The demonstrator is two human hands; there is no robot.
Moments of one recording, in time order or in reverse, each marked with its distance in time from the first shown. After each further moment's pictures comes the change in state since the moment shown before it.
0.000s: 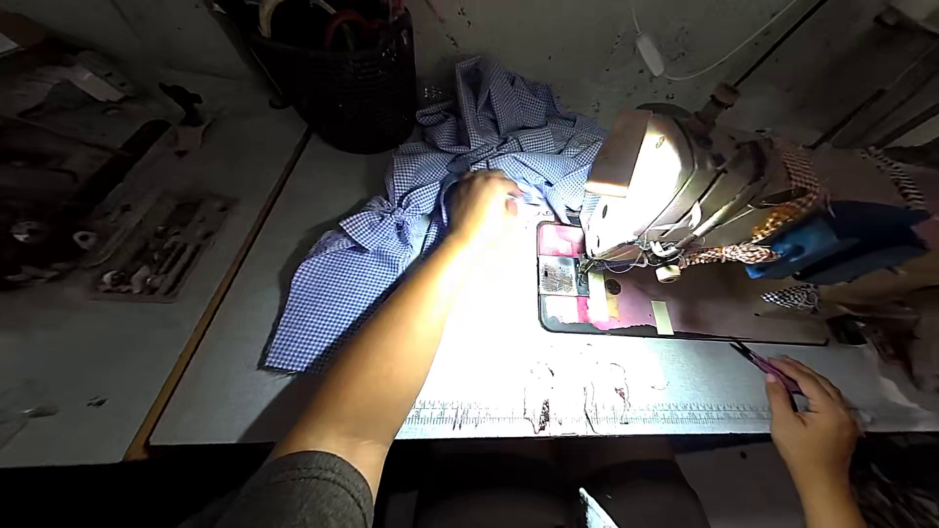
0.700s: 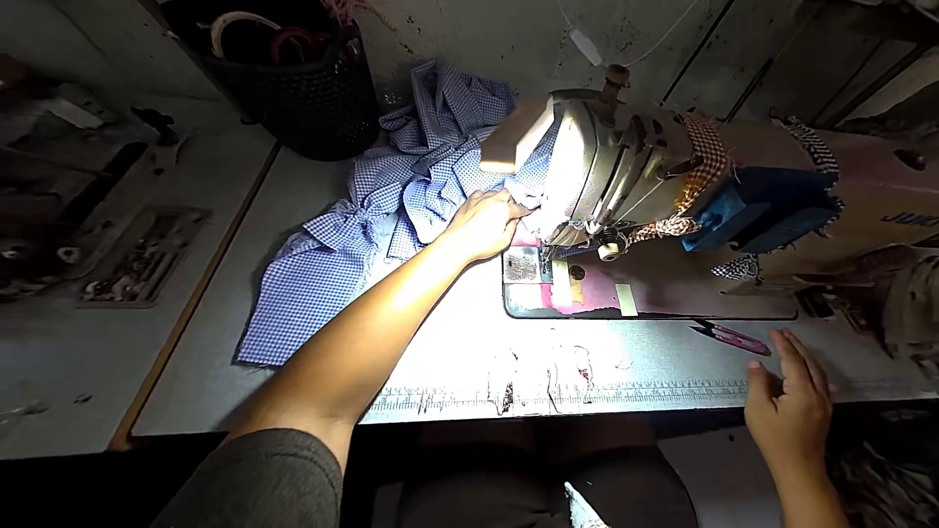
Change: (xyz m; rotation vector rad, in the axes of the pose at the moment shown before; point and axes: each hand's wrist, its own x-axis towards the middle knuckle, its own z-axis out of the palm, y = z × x) left_hand 0.004 0.026 0.028 0.095 -0.357 0.359; right_hand -0.007 -0.005 -0.014 -0.077 0.001 0.027
